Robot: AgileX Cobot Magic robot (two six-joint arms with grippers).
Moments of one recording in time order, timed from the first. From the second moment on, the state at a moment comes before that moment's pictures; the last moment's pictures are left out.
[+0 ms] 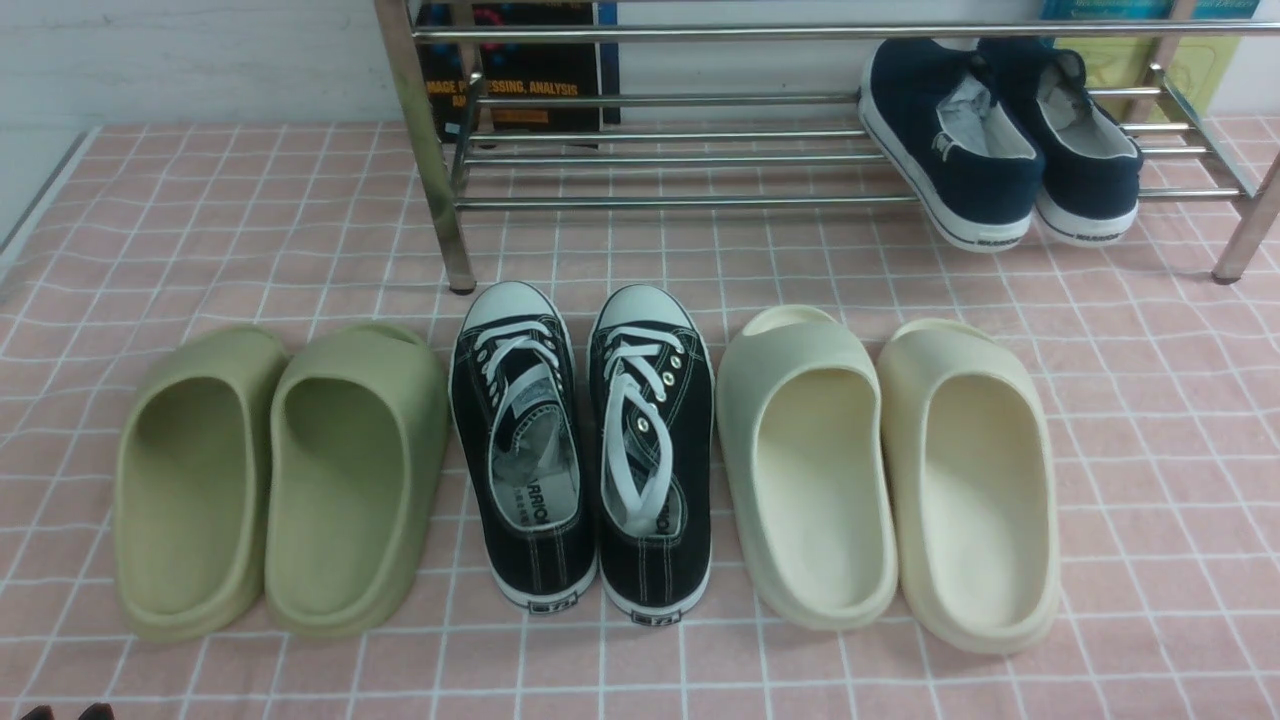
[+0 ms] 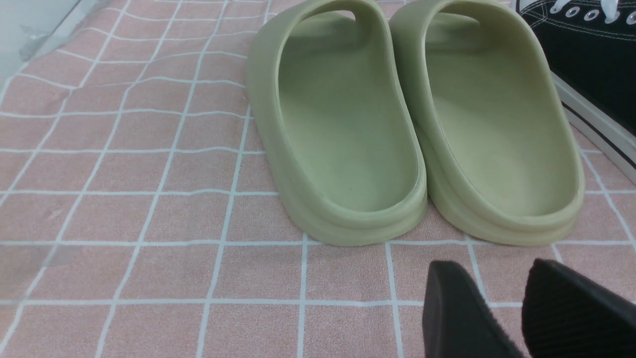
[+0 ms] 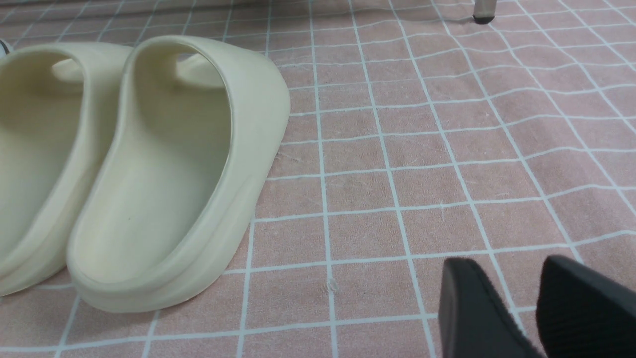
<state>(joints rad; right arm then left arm) -0.02 -0.01 0.01 0.00 0.38 0.12 -0.02 -0.01 0.02 0.03 0.39 -0.01</state>
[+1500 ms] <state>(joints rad) -0.02 -0.01 0.01 0.00 0.38 0.12 -0.02 0.11 -0.51 0.08 0.07 -0.11</state>
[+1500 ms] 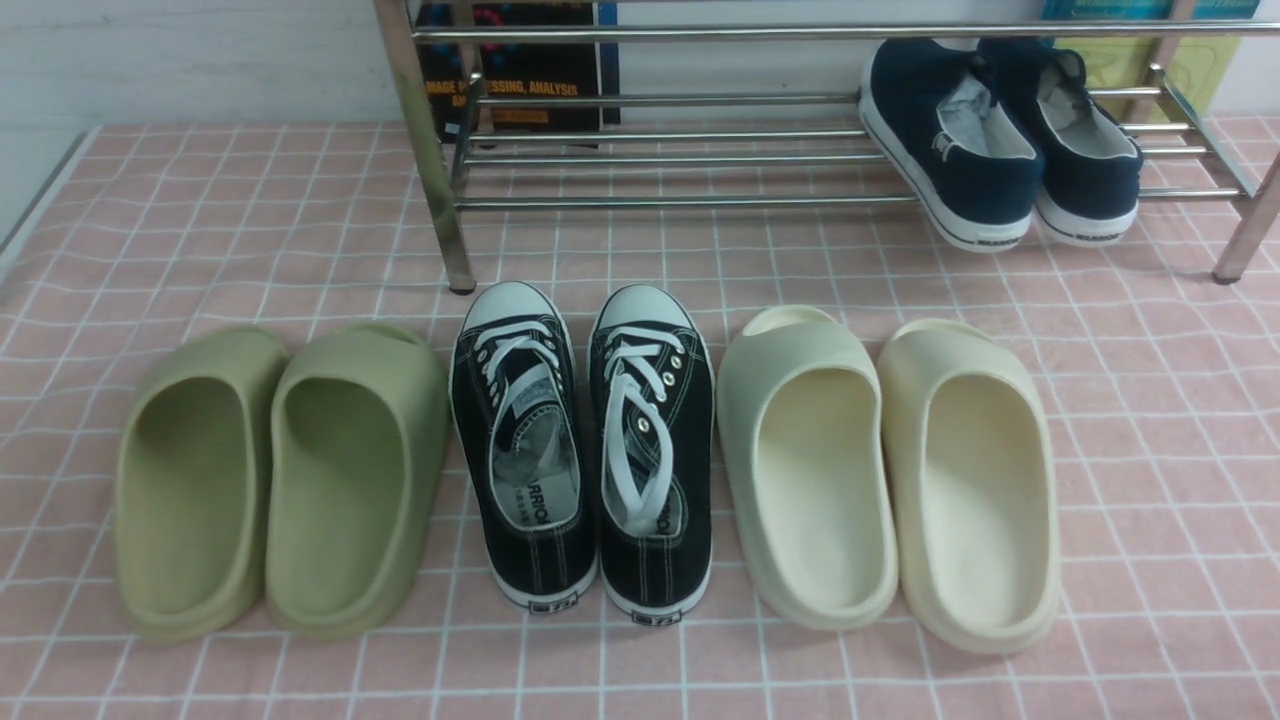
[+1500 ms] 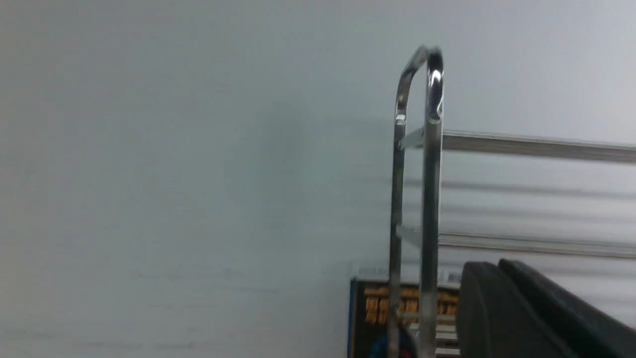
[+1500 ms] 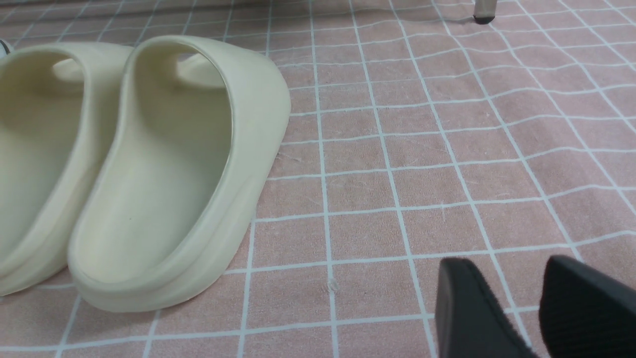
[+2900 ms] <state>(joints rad) -0.02 -0.01 0.01 0.00 0.38 0.12 -0.54 1.65 -1.17 0.19 0.74 -0.42</state>
